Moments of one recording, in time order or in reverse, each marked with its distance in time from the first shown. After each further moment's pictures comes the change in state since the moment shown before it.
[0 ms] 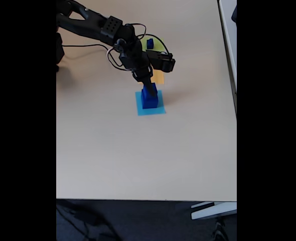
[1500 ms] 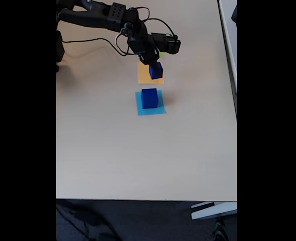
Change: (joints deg) arm -10.7 0.1 -3.0 2.6 9.6
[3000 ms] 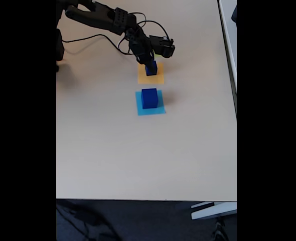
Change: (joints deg) arm -6.2 -3.8 14.6 -15.2 12.6
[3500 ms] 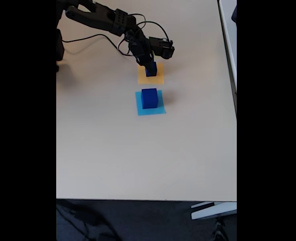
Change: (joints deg) arm 0.2 0.0 1.1 -2.4 -1.7
